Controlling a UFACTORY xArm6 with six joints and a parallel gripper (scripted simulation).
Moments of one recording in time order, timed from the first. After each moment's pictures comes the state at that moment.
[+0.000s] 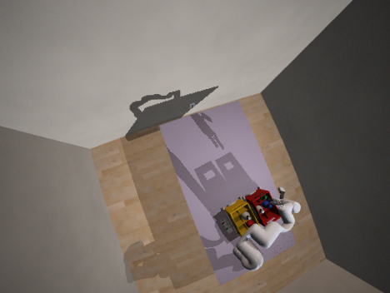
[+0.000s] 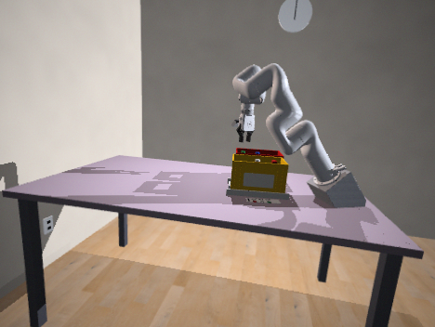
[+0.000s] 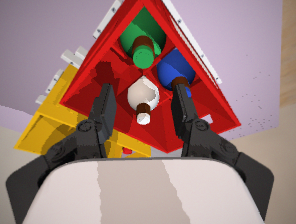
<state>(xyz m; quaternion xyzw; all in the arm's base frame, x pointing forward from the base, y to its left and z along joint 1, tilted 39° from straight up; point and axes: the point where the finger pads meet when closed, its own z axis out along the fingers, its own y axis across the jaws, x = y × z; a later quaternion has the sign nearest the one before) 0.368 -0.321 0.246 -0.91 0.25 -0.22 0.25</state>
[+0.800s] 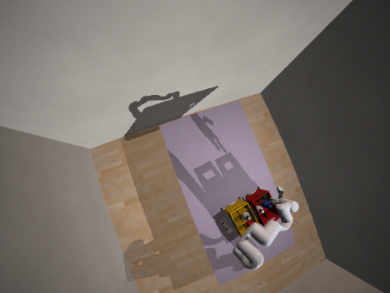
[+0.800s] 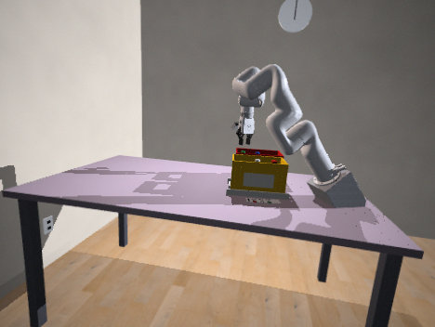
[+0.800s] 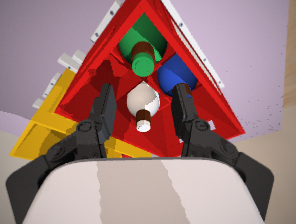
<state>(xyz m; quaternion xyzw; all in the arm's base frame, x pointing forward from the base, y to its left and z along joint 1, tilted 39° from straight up) 0.377 -0.316 0.233 -0.91 0.25 -0.22 0.25</state>
